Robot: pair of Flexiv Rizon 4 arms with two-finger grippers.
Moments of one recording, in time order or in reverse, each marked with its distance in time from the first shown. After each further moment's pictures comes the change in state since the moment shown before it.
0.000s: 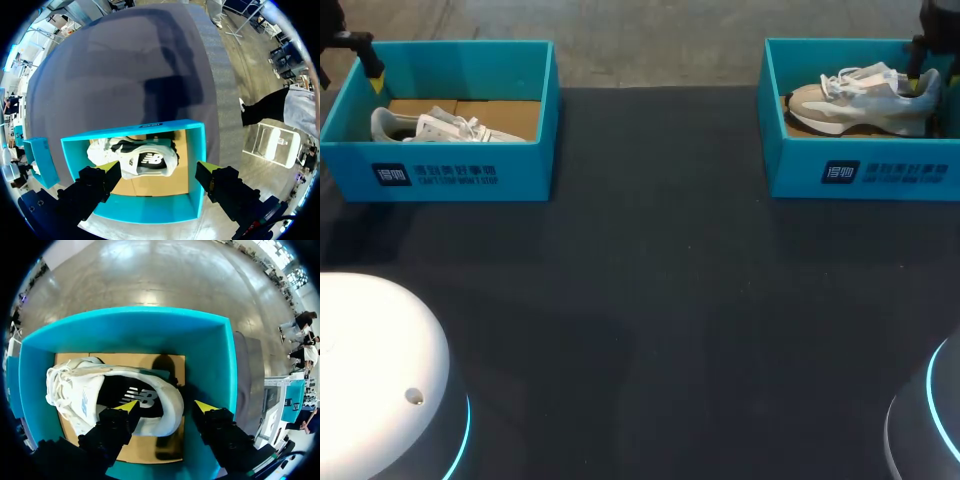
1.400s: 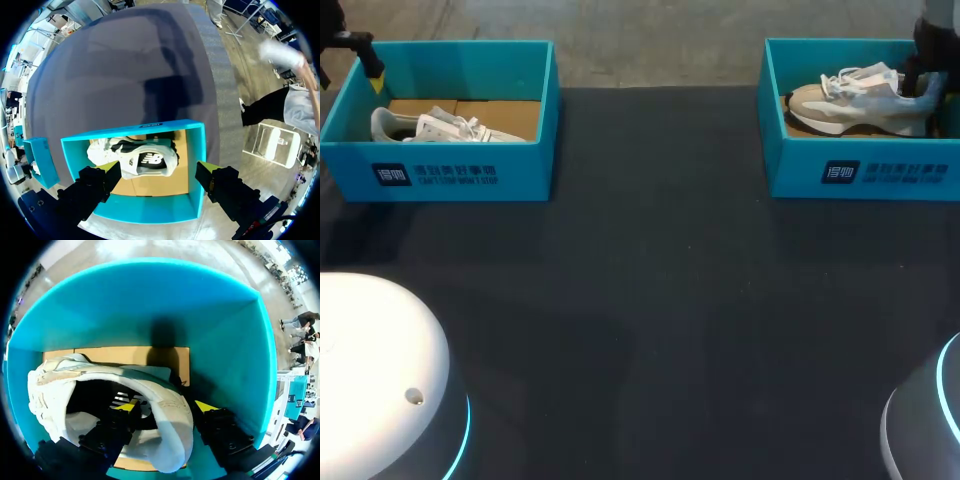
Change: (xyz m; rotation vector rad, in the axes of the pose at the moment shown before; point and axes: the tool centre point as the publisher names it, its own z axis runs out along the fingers) left arm 0.000 0.000 0.000 0.000 0.000 0.000; right arm 0.002 -0.004 0.040 0.066 0.002 0.024
